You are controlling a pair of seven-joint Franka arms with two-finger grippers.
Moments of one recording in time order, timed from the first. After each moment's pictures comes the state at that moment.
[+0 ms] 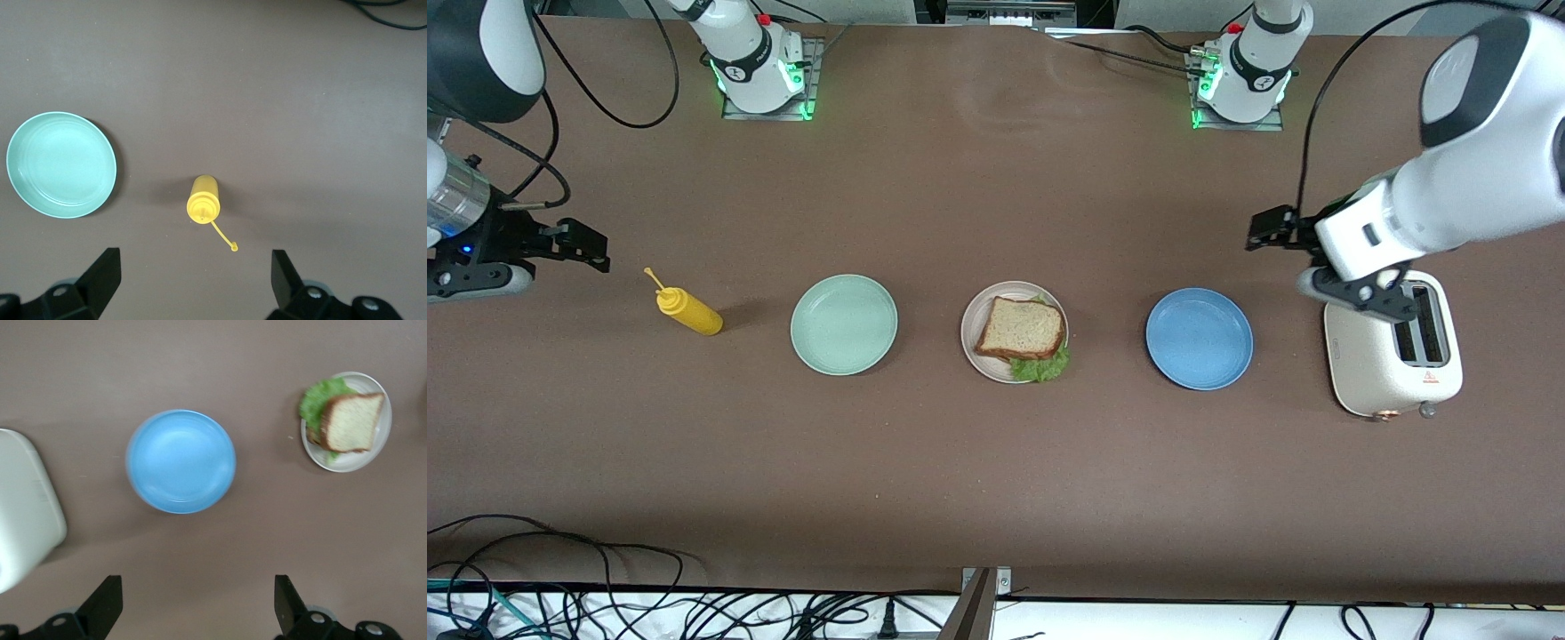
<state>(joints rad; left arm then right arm) 0.26 0.17 -0.47 -1.53 -0.06 1.54 0.03 0.01 0.09 -0.02 -1.71 -0.04 1.80 -0.15</state>
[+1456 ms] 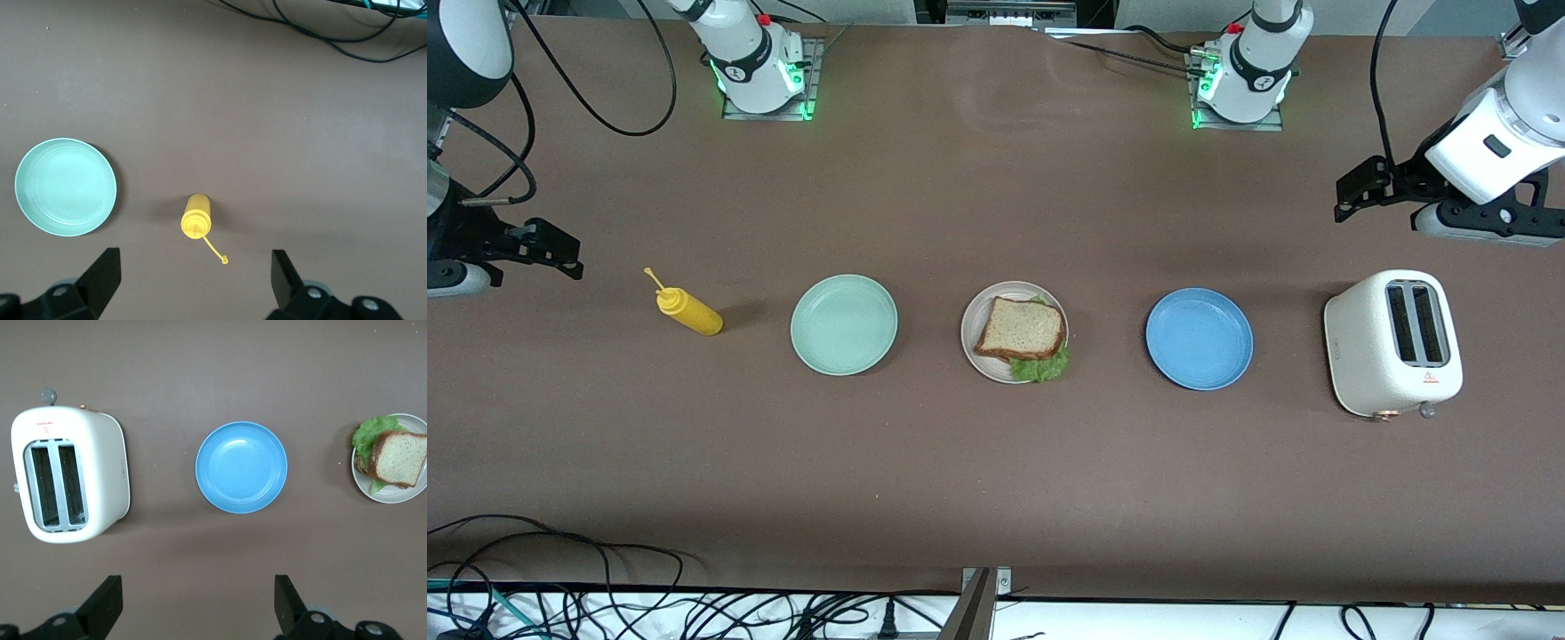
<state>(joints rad) -0.01 -0.02 -0.08 -1.64 -0.04 1.57 -0.02 0.02 0.11 -0.04 -1.60 -0.04 1.77 -0.15</state>
